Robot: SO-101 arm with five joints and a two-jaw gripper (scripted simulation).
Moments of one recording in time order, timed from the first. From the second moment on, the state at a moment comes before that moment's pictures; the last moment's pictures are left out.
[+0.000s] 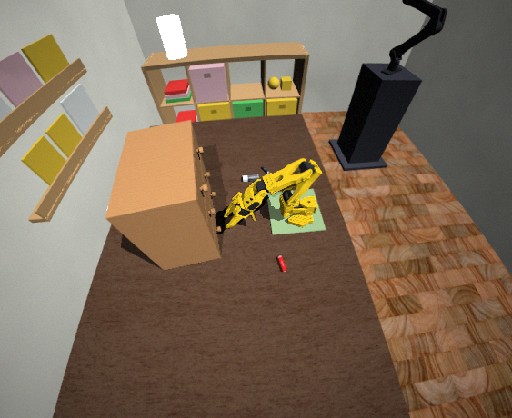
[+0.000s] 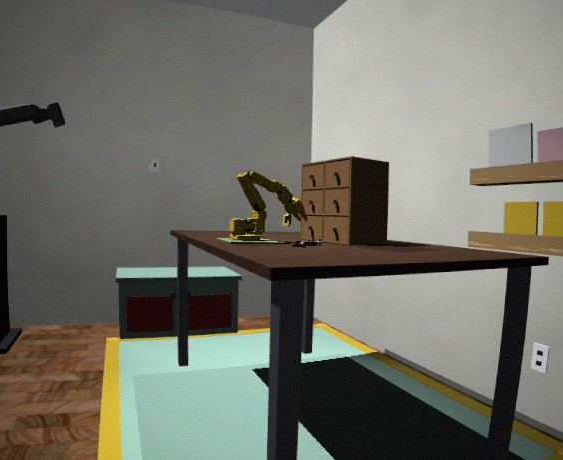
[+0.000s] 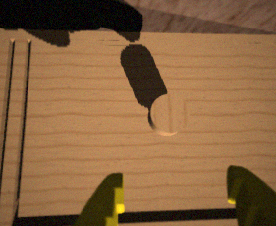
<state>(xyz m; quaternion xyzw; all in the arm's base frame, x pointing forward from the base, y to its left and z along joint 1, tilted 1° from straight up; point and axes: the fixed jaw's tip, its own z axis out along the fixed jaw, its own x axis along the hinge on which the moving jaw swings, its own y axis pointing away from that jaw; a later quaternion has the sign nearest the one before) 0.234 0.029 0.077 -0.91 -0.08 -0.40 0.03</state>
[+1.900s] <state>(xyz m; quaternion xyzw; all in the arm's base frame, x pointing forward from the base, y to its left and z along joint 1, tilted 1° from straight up) 0.253 0.035 0.052 -0.92 -0.09 -0.39 0.03</state>
